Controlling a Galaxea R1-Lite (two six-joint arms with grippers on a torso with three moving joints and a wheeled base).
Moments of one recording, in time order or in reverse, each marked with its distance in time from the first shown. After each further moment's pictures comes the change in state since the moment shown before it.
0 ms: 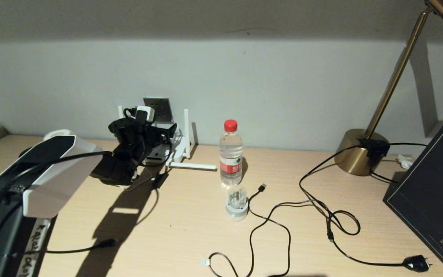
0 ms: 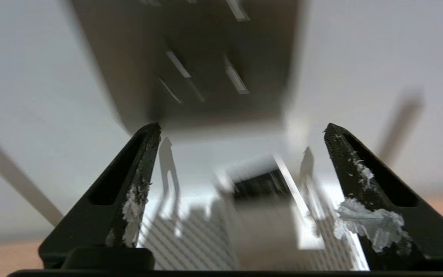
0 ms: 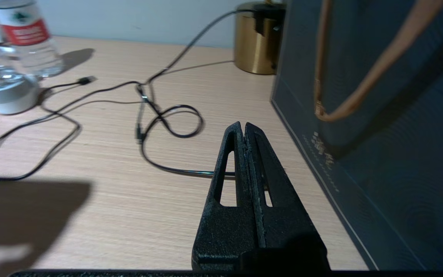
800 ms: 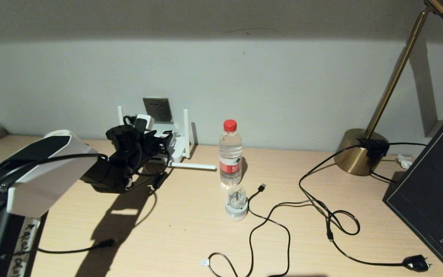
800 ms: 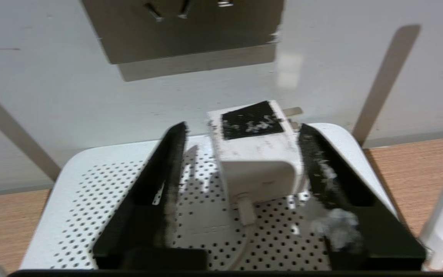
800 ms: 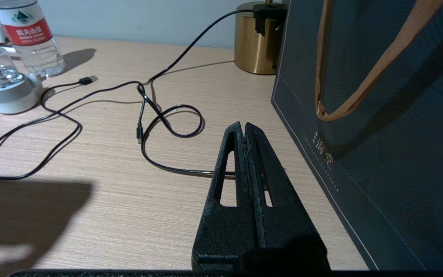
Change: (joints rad) left arm 0.012 -0.052 0.150 -0.012 -0.007 0.016; right arm 0.001 0.000 0.000 0.000 0.000 0.000
